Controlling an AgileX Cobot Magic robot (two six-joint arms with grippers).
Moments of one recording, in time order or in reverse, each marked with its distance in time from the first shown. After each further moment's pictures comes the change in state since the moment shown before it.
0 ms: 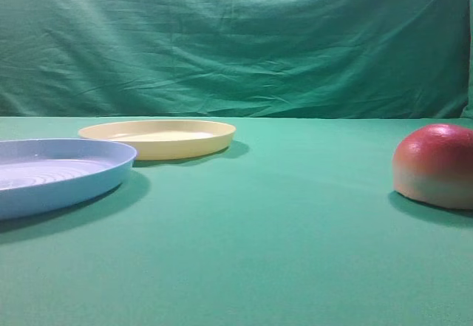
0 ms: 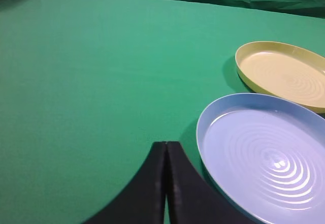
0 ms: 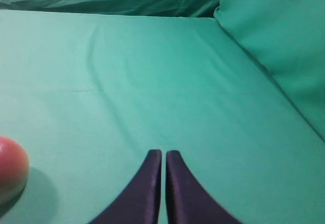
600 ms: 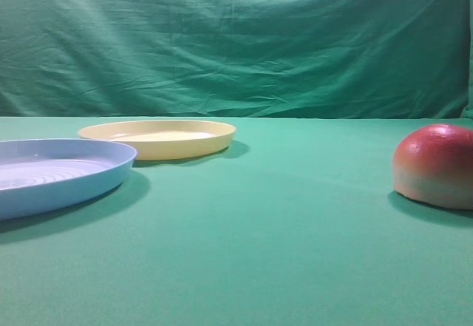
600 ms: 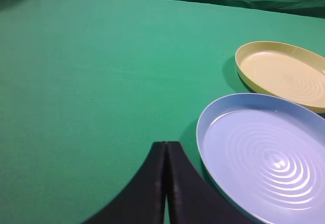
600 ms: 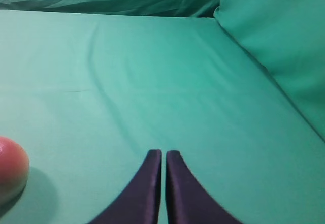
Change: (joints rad) left arm 0.000 0.000 0.000 0.000 0.000 0.000; right arm 0.000 0.000 0.000 0.000 0.000 0.000
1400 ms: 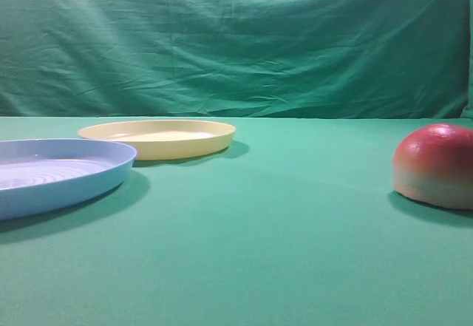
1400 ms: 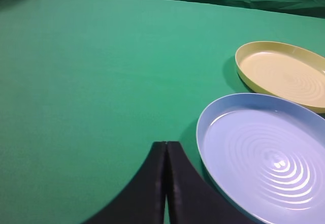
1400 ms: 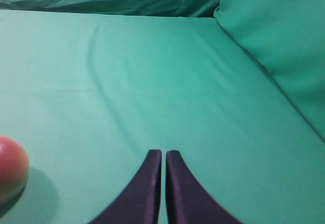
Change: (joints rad) left arm 0.000 0.000 0.000 0.000 0.000 0.000; right arm 0.000 0.000 0.001 -0.012 -0.151 0.036
